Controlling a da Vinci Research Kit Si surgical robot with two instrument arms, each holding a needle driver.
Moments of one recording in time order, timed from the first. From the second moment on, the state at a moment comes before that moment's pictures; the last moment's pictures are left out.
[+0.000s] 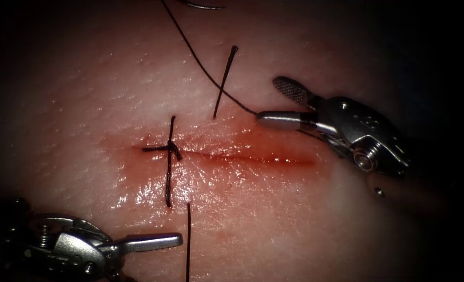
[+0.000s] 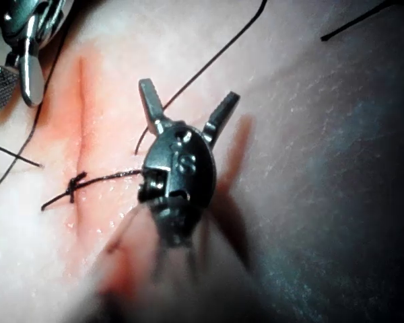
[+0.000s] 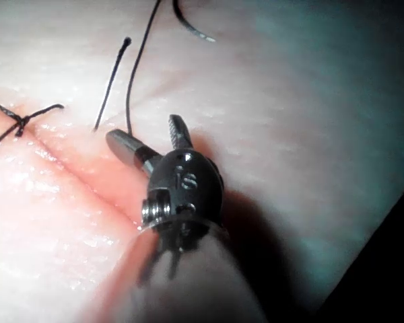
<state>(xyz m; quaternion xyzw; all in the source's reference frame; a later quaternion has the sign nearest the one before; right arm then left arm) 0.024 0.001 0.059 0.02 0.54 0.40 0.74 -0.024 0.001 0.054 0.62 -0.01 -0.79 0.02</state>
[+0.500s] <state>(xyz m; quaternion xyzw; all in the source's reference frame) 0.024 0.000 0.059 0.02 0.54 0.40 0.73 -0.027 0.002 0.054 0.60 -0.05 -0.79 0.05</state>
